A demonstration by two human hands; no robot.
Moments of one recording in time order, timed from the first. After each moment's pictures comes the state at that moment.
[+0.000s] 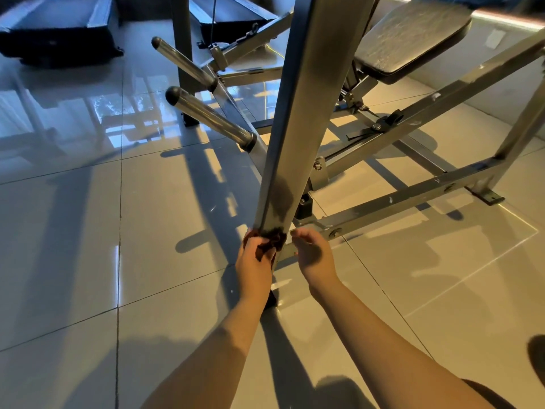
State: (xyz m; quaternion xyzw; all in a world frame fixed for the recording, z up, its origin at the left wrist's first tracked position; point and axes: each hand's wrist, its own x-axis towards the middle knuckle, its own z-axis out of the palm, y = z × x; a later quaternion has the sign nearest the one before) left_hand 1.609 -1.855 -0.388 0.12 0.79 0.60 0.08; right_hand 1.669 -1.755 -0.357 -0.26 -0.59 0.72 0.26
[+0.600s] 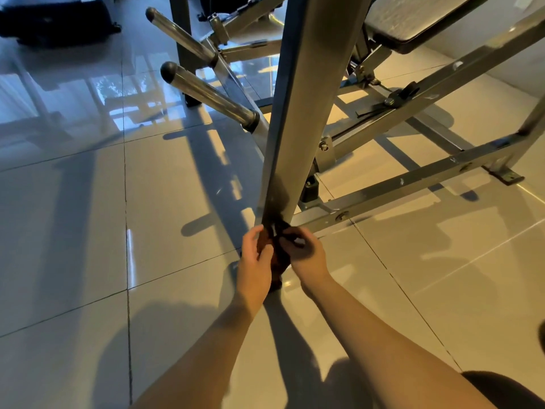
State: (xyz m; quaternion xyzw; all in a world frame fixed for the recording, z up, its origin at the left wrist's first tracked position) left_hand 1.621 -1.877 -0.397 0.06 0.71 0.66 0.22; right_hand 1.667 -1.771 -0.391 -0.32 -0.63 0.67 0.22
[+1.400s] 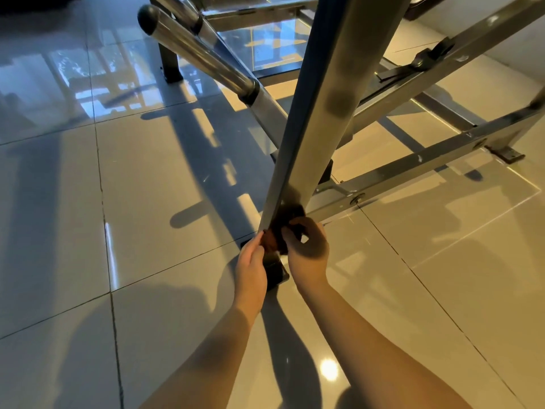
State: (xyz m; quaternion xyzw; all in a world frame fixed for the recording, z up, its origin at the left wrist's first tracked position) left_hand 1.589 -1.903 -0.469 -0.01 0.69 0.66 0.31; right_hand 1.625 -1.805 -0.455 -0.41 -0.66 0.55 0.33
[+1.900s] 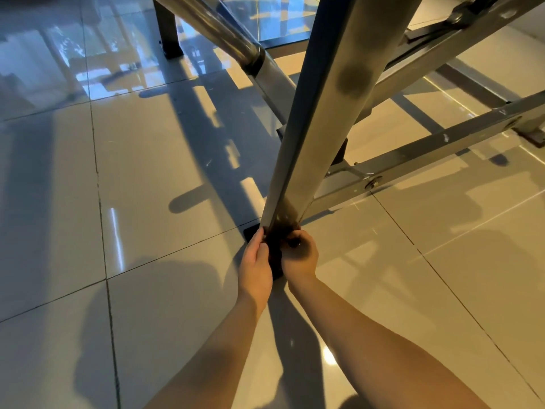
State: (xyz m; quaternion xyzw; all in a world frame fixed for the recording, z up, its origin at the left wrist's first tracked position) left_hand 1.588 -1.904 -0.514 -0.04 0.69 0.65 0.33; right_hand 1.616 -1.818 -0.526 -0.45 -0.65 0.58 0.20
